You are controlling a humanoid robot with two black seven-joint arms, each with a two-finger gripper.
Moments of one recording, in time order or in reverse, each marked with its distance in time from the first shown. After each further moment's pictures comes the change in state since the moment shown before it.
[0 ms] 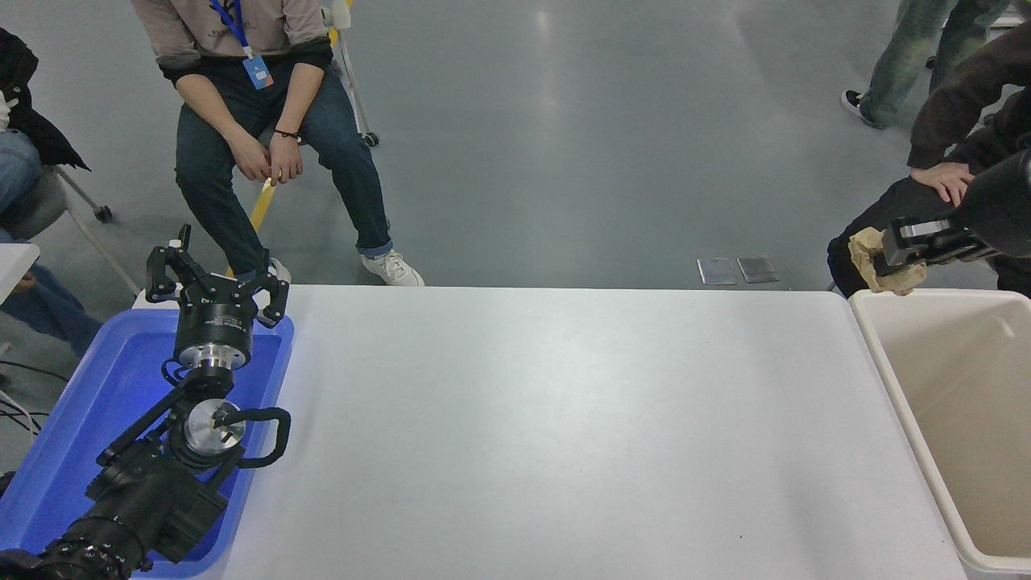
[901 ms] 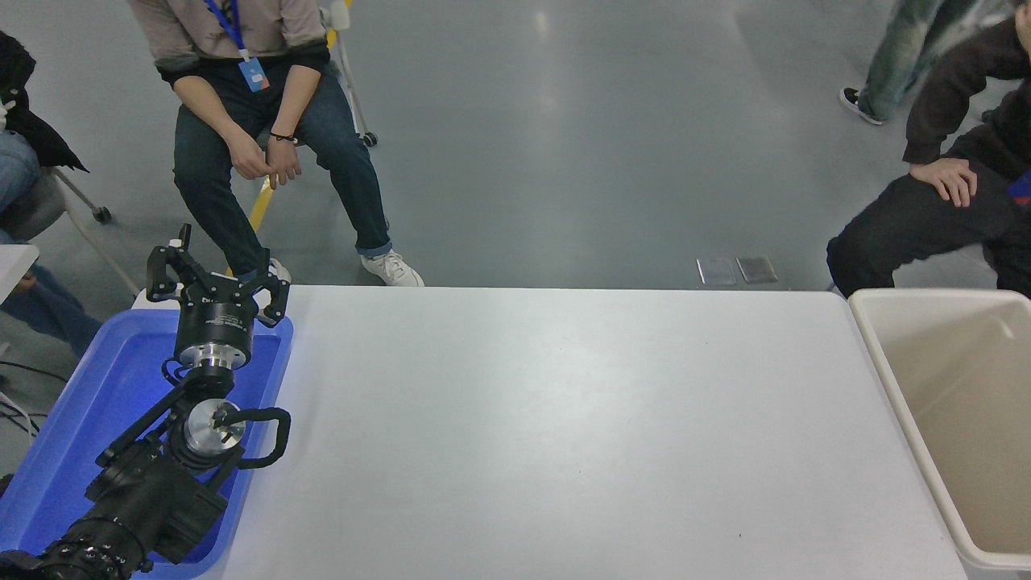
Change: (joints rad) left arm 0.000 0.000 0.000 0.000 -0.001 0.000 0.000; right arm -1.055 0.053 0.314 -0.741 -0.109 -0.503 0.015
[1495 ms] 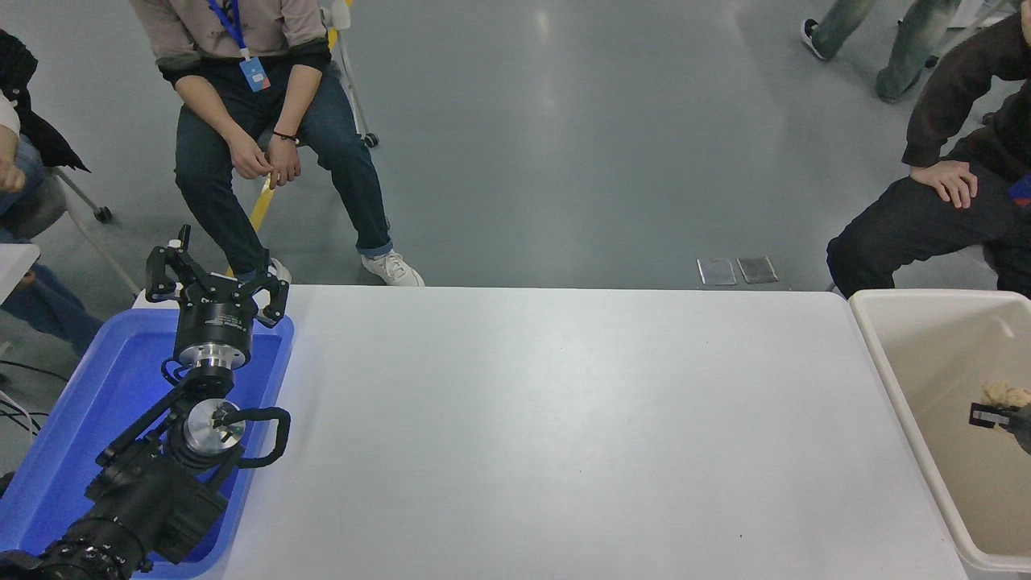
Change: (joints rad) left arm 0.000 0.000 0.000 0.001 -0.001 0.000 -0.001; right arm -0.340 0.262 0.126 -0.278 0.276 -0.158 0.002
